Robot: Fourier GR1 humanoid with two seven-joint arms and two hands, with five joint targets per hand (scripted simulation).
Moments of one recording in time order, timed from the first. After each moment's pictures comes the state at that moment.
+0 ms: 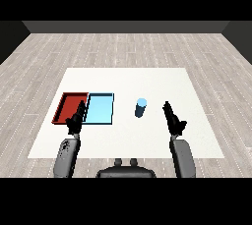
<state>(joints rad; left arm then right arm) -0.02 0.10 0.00 -1.58 -0.03 0.05 0.00 0.00 -0.06 -0.01 -1.59 0.01 0.03 -0.05</state>
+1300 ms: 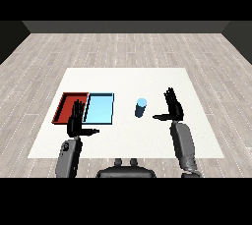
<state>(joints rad) -0.01 0.05 0.06 -1.54 0.14 -0.10 -0.45 -0.30 -0.12 -0.16 -1.25 -0.17 0.19 -0.32</state>
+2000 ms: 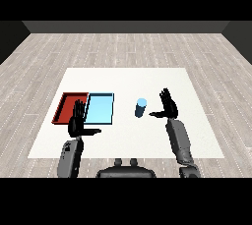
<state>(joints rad) 0.00 0.02 0.04 -1.57 0.13 -0.07 -0.43 -0.40 -0.10 -0.17 -1.05 -0.21 0.18 -0.33</state>
